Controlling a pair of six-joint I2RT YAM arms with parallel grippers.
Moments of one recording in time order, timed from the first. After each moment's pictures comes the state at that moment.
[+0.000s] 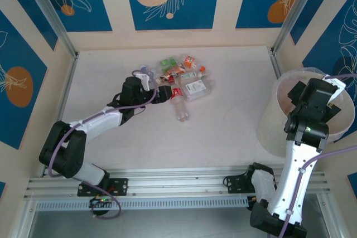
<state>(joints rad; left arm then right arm) -0.48 1.48 0.83 0.21 0.33 -0.61 -0.39 0.81 1.24 -0.92 0.38 0.24</state>
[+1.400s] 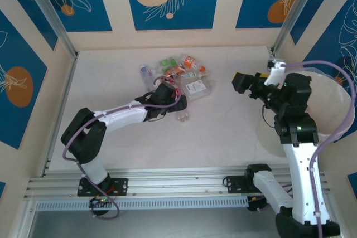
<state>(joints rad) -0.76 1.72 1.10 -0.24 -0.13 -0.78 0.07 0.83 1.16 -0.62 -0.35 0.33</state>
